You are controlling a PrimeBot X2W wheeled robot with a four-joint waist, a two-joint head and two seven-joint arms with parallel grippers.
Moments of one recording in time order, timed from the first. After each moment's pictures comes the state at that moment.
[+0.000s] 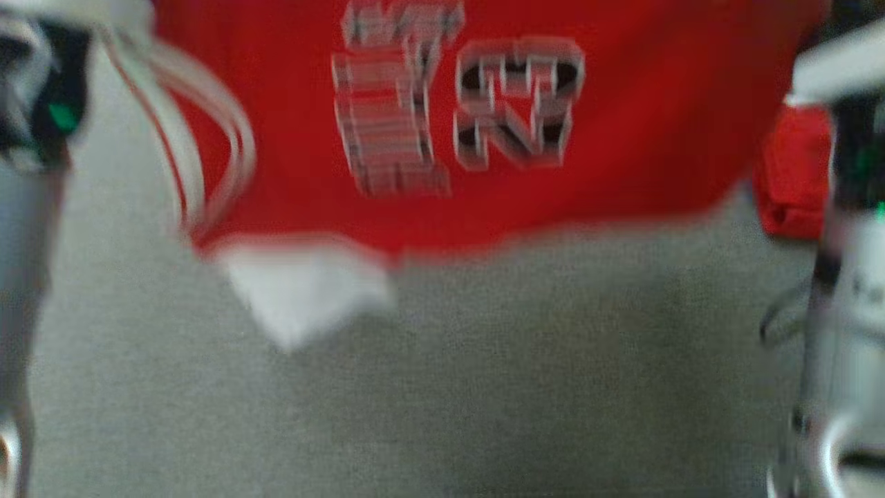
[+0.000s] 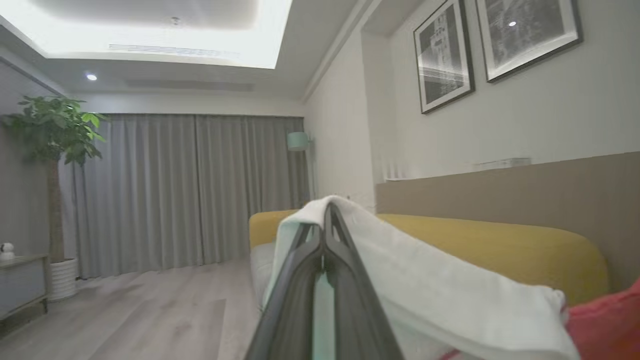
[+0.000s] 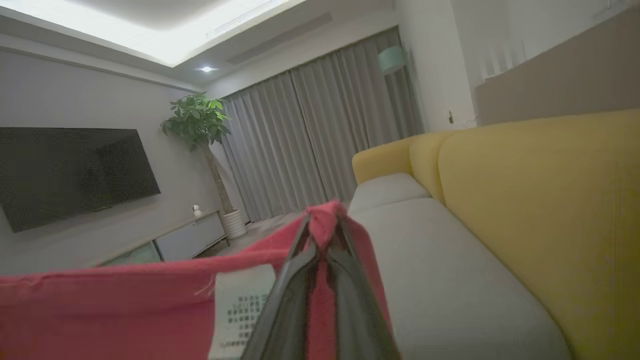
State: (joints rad) left arm -0.91 0.43 -0.34 0.04 -0.64 -0.04 0.15; right arm -0.62 -0.05 -0.12 -0.03 0.42 0.13 0.33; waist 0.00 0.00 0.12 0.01
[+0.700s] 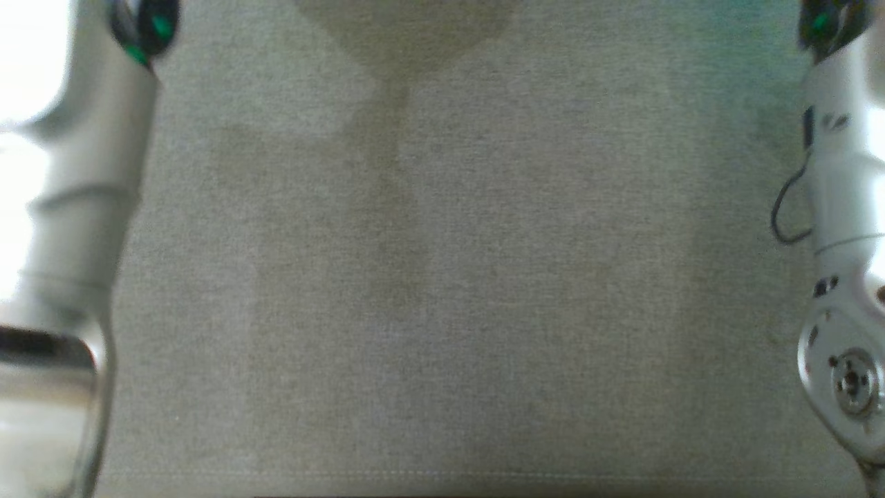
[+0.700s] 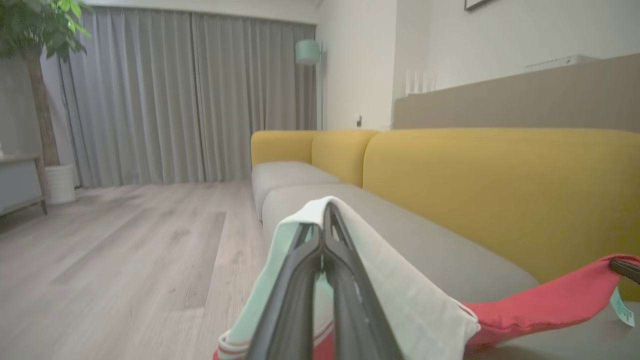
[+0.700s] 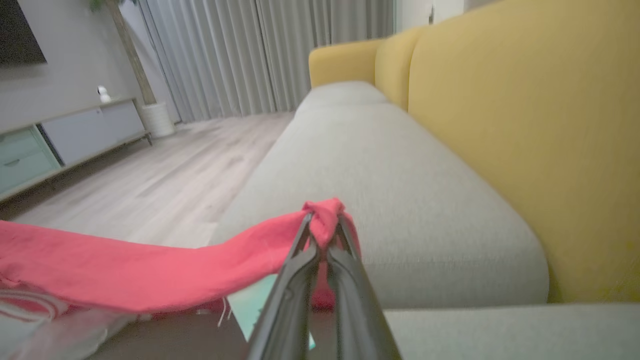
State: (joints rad) left arm -1.27 0.23 -0.45 0.64 -0.52 -0.11 -0.21; right arm -1.21 -0.08 -0.13 0.87 0.00 0.13 -0.12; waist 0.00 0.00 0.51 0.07
